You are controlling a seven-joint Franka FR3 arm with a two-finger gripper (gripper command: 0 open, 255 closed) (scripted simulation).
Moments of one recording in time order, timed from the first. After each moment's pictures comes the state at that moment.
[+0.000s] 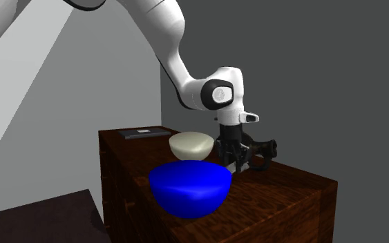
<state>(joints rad) -0.01 0.56 -0.03 -1.88 0.07 2.54 -0.20</state>
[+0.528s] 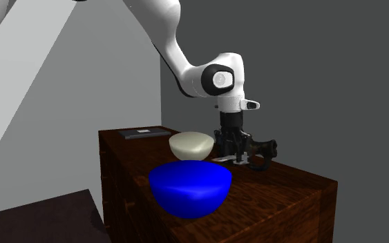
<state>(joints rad) -0.01 0.49 -0.03 -1.88 0.06 2.46 -0.19</state>
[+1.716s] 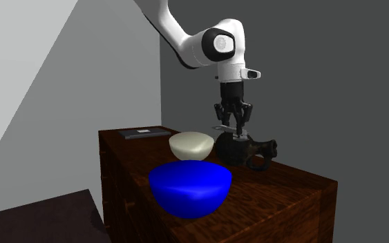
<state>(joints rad) 0.00 0.35 -0.04 -1.82 0.05 2.27 -0.18</state>
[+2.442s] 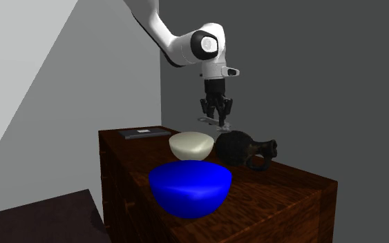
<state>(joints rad) 0.10 0.36 0.00 -1.75 0.02 2.22 -0.02</state>
